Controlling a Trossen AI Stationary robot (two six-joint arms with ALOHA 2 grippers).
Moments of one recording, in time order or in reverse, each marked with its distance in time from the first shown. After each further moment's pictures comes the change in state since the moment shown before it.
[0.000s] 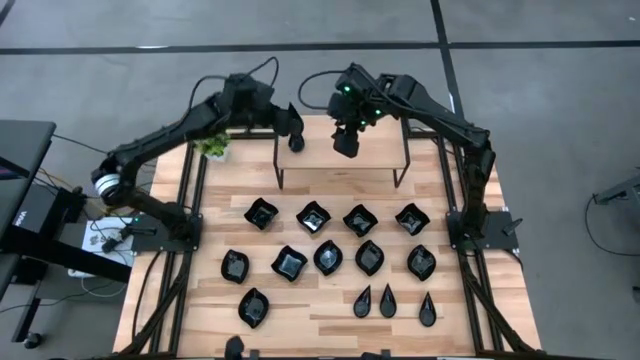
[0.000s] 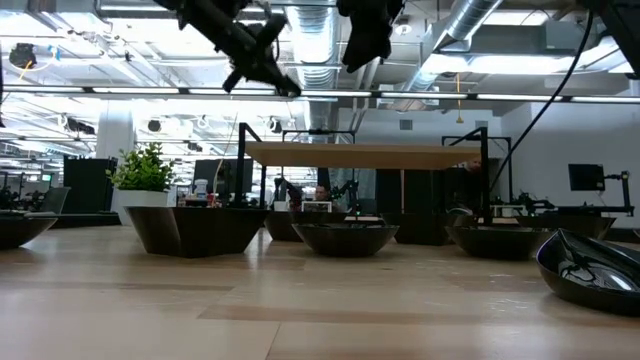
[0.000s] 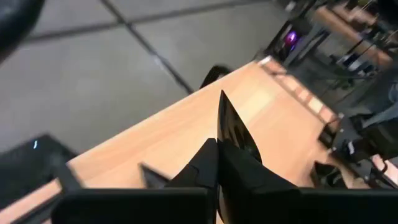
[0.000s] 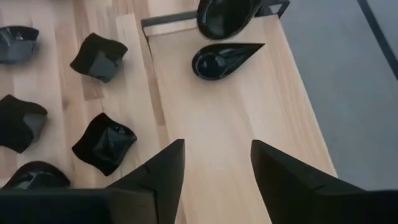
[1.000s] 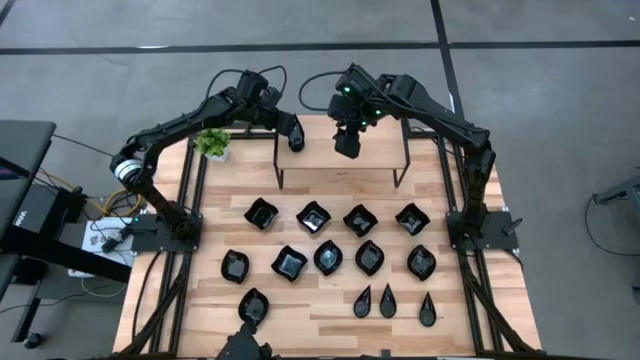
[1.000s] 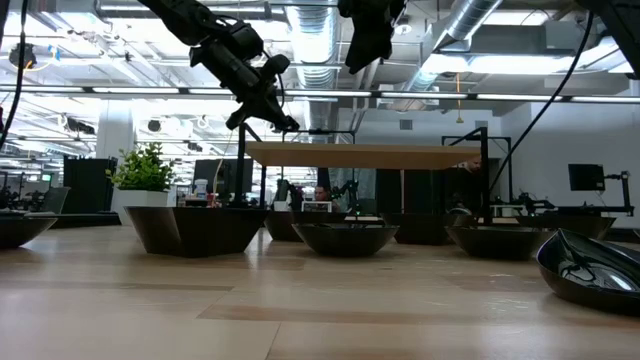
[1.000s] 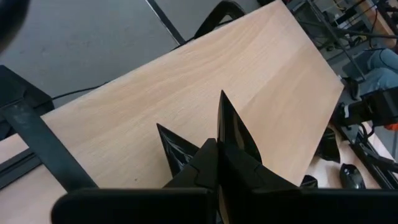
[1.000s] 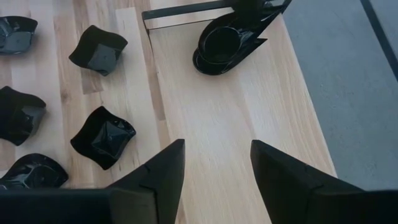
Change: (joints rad) left arm 0.101 0.170 0.024 -0.065 0.226 0.007; right arm 0.003 0.000 0.000 -0.012 0.002 -0.018
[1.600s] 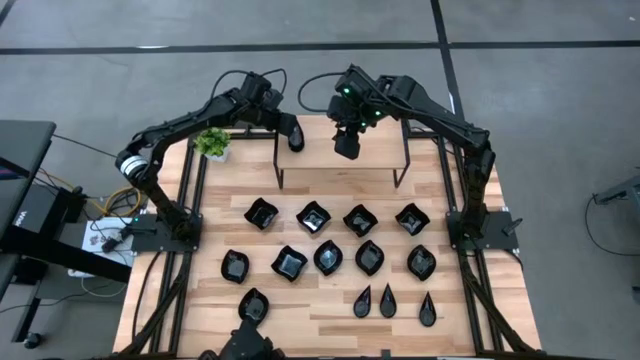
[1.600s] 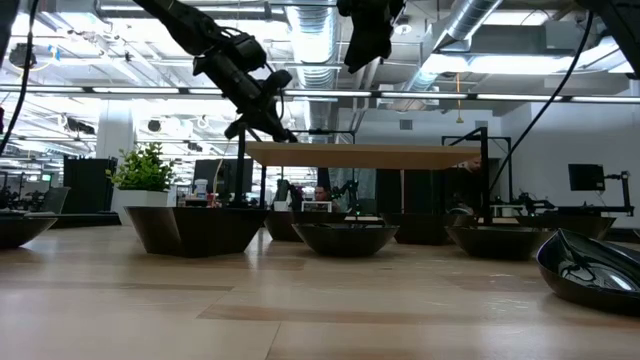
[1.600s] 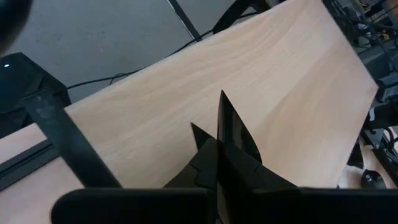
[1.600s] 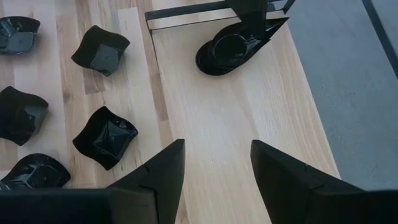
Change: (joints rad) left arm 0.010 0.051 -0.001 -0.001 -0.033 0.003; right arm 0.006 0.000 0.000 0.000 0.000 0.002
